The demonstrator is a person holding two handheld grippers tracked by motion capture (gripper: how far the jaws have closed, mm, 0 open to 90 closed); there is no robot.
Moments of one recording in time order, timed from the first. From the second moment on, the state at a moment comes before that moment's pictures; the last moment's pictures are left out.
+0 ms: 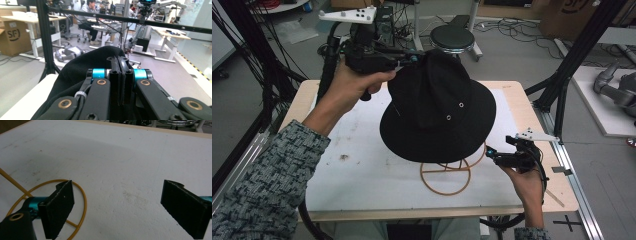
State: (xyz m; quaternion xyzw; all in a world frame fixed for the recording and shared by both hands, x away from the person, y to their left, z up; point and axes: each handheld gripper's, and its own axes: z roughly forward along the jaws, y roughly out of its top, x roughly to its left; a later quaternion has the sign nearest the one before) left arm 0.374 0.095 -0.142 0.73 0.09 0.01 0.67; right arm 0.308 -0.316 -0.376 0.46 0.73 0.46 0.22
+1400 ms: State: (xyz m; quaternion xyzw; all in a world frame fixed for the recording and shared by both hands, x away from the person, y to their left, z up) left arm 0.374 0.042 -0.204 0.80 0.06 -0.01 0.59; right arm 0.308 -0.325 -0.379 0.47 0.73 0.45 0.21
